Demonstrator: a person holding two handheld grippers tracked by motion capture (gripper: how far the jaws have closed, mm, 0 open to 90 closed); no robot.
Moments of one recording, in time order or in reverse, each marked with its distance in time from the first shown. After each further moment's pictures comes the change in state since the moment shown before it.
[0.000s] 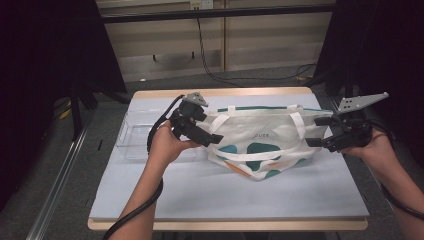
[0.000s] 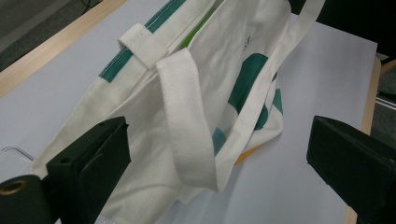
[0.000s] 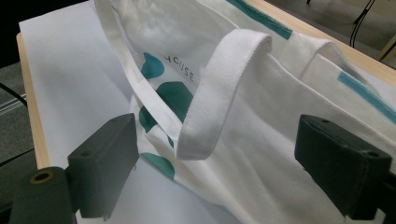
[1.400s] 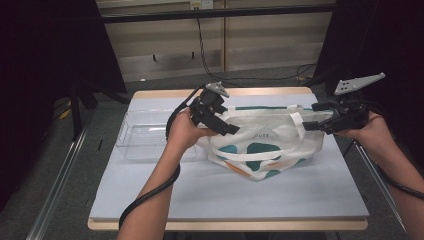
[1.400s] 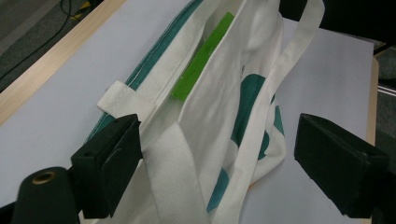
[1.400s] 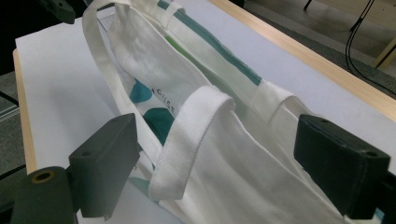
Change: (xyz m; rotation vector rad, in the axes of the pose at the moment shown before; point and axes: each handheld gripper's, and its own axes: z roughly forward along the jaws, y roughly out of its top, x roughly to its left) left arm 0.005 0.041 0.033 0.020 -0.044 0.074; right arm -0.022 0.034 0.002 -0.009 0.007 0.000
